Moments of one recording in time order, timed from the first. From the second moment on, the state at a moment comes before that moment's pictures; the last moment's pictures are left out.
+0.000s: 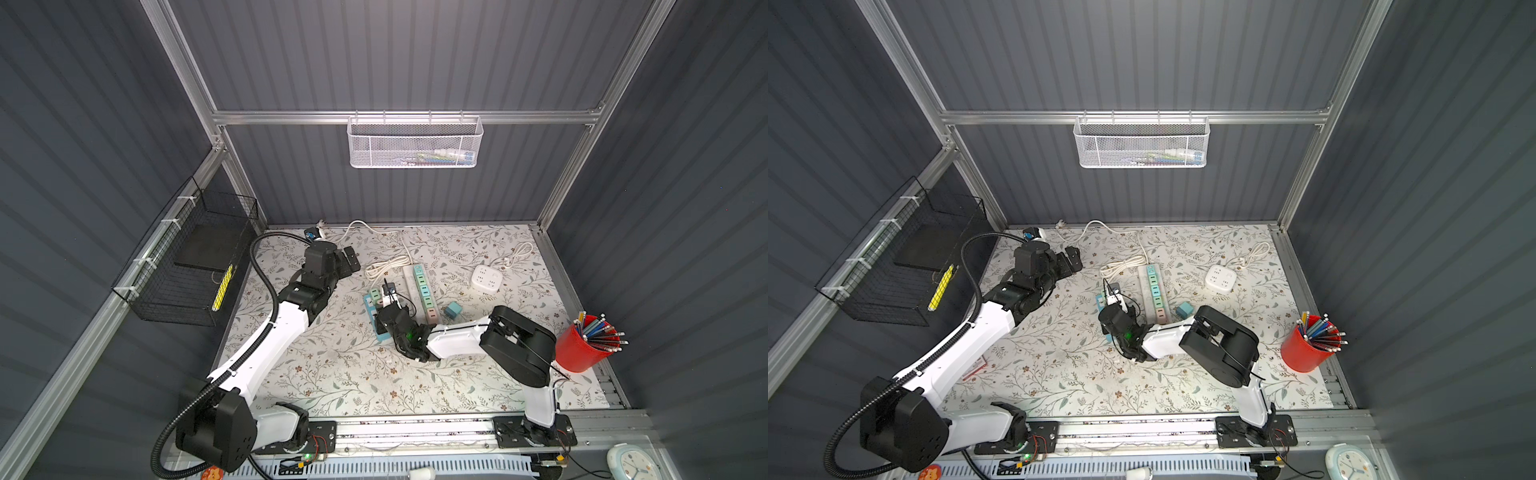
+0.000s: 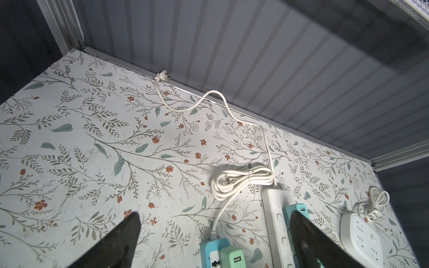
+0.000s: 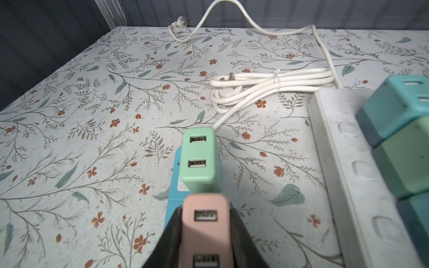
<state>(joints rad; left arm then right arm) -0.39 1.28 1.04 -0.24 -0.25 -0.53 1.05 1.99 1.04 0.44 0.53 0.41</state>
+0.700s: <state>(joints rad) -0.39 1.28 1.04 -0.24 -0.28 -0.52 1.10 2.08 1.20 0.26 0.69 0.43</state>
